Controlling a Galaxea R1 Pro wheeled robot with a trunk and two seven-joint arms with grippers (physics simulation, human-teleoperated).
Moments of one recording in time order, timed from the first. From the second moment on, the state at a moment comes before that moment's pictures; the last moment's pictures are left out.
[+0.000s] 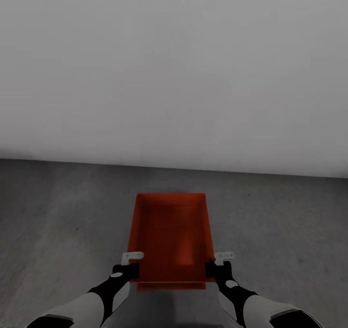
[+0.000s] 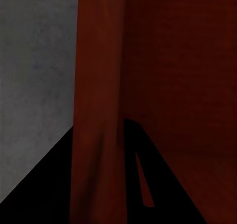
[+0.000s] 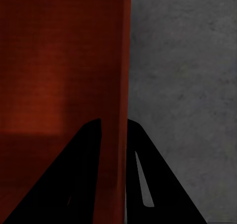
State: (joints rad) left arm -0.70 -0.10 -0.08 -0.09 0.11 -0.08 0.18; right arm -0.72 0.11 0.18 0.03 -0.10 -0.37 -0.11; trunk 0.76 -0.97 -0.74
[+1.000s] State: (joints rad) left arm -0.70 -0.10 -0.08 -0.09 0.10 -0.08 0.18; right arm -0.72 0.11 0.18 0.03 -0.10 -0.37 -0.11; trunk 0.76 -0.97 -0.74
